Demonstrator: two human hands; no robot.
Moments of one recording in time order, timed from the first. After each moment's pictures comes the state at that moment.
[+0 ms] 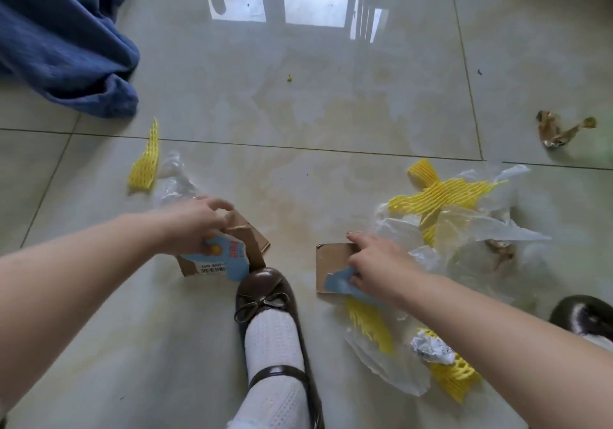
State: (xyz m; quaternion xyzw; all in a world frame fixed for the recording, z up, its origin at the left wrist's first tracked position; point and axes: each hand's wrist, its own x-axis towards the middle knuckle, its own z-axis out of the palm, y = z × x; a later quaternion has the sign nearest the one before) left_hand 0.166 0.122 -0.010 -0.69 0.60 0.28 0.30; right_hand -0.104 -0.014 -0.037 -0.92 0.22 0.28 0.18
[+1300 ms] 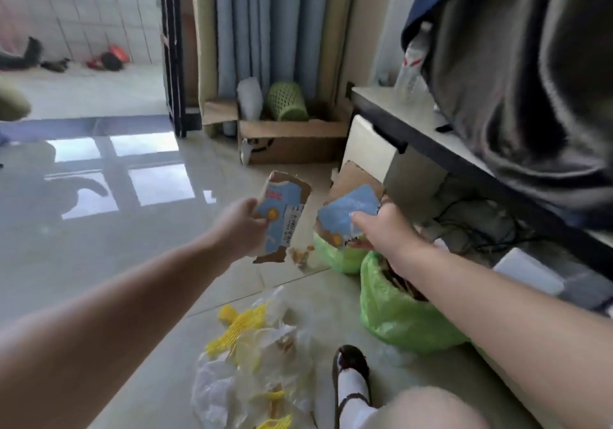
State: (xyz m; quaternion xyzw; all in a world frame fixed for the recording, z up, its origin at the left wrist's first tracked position) left_hand -0.128 -0.080 0.308 -0.68 0.47 0.39 -0.40; right_hand -0.333 -0.112 0.333 -0.59 0.61 -0.34 0.40
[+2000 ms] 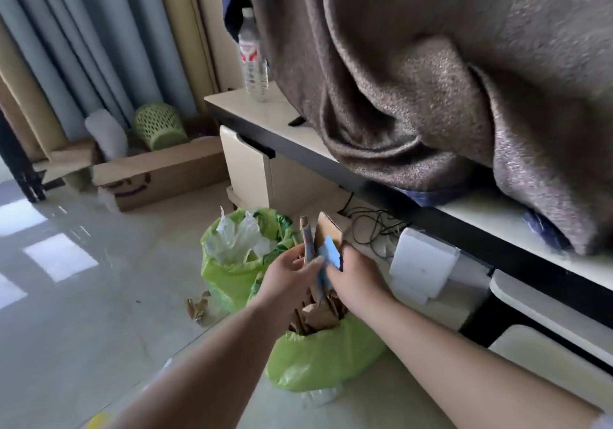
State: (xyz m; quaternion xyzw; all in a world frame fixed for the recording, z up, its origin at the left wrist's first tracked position) left_hand -0.440 -0.192 0.253 -0.52 0.48 0.60 -0.37; right_hand -0.558 -0.174 0.268 -0.58 0.71 -0.30 0.28
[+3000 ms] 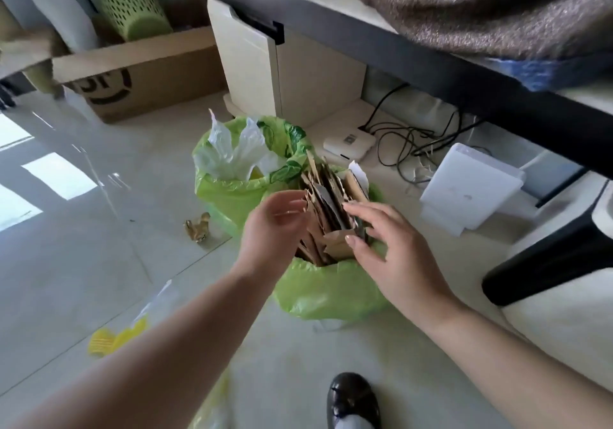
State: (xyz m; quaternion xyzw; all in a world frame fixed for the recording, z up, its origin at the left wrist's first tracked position) left_hand -0.409 -0.208 0.169 -0.60 0.50 0.47 -0.43; right_hand -0.572 -0.160 0.165 -0.70 0.56 -0.40 0.20
